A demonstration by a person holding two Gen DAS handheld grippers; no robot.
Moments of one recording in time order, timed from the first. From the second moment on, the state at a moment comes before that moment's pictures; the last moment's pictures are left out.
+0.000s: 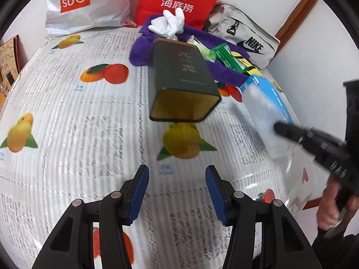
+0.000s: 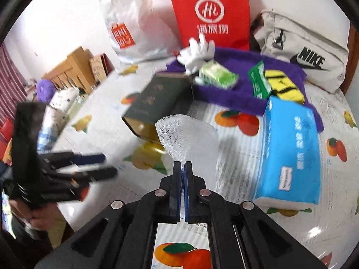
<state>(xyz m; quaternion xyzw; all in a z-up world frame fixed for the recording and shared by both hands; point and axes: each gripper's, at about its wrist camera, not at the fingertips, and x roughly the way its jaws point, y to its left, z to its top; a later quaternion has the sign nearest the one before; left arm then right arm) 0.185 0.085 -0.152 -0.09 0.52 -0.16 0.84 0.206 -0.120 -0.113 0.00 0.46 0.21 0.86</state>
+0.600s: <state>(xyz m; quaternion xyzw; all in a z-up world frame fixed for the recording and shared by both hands) 0.193 0.079 -0.157 -0.09 0.53 -0.12 0.83 0.262 -0.183 -0.055 -0.02 0.40 0.17 0.90</state>
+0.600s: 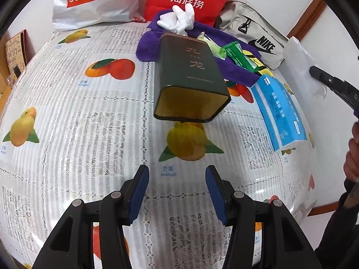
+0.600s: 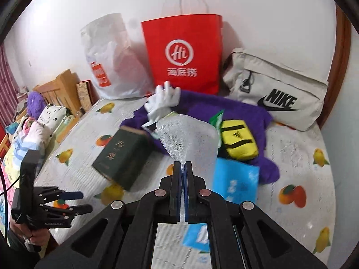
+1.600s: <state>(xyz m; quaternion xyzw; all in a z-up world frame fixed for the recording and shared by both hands) 0.207 0.077 -0.151 -0.03 0.53 -0.11 0.84 0.413 -0.225 -0.088 -0.03 0.42 0.13 0.90</state>
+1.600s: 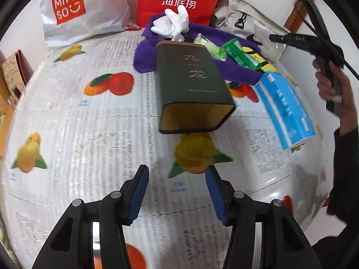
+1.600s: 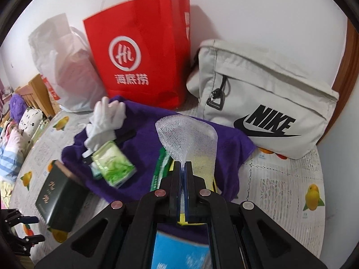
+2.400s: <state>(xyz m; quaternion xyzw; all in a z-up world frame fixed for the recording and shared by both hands) 0.221 0.094 -0.159 -0.03 0.54 -0.10 0.83 0.485 -0.216 -0.152 -0.04 0.49 0.12 0.86</state>
